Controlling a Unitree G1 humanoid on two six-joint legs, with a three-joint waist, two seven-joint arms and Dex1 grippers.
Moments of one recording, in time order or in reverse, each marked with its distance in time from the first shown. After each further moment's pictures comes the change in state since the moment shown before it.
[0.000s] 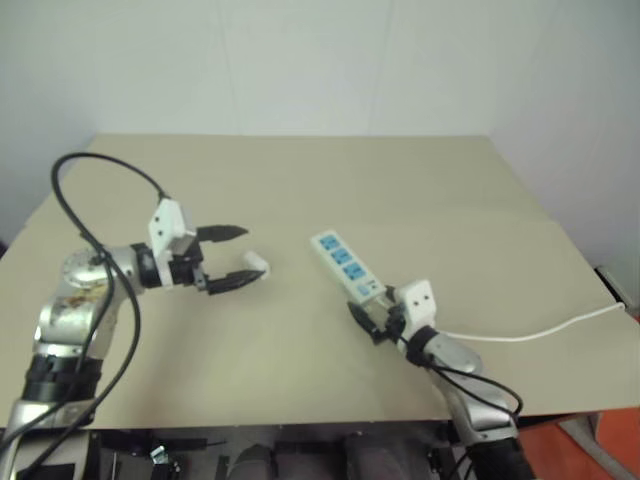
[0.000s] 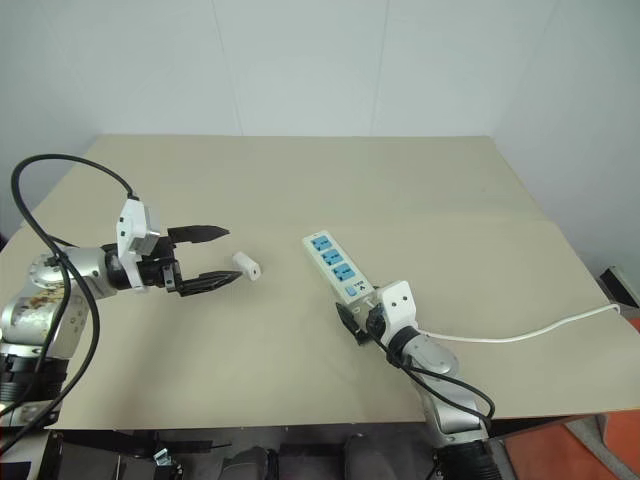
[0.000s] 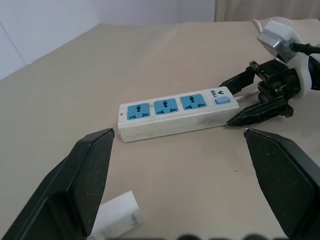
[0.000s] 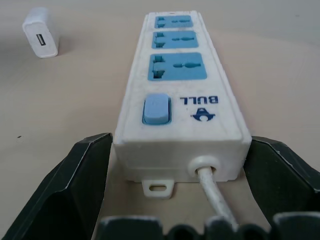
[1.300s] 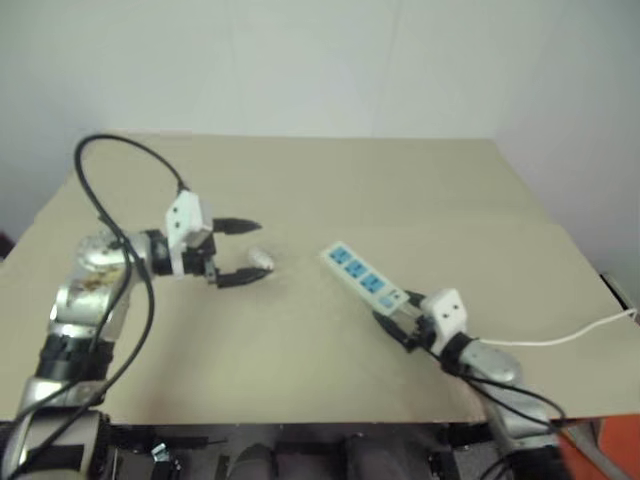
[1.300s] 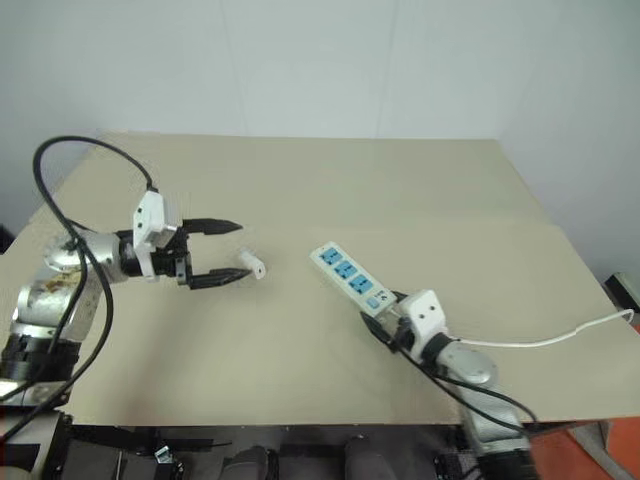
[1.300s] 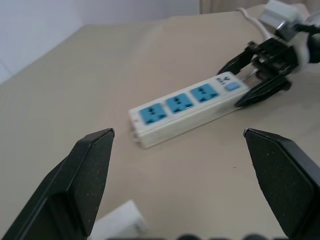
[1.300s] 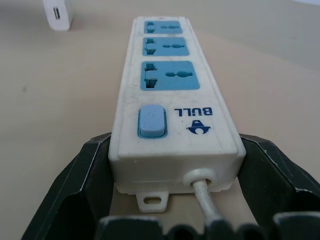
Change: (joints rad) left arm -0.180 -0.036 -0.089 0.105 0.084 -0.046 -0.043; right arm 0.082 -0.265 -0.069 0.011 0.071 -0.149 0.213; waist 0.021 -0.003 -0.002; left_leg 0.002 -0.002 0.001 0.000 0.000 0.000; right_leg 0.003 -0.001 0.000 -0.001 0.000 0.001
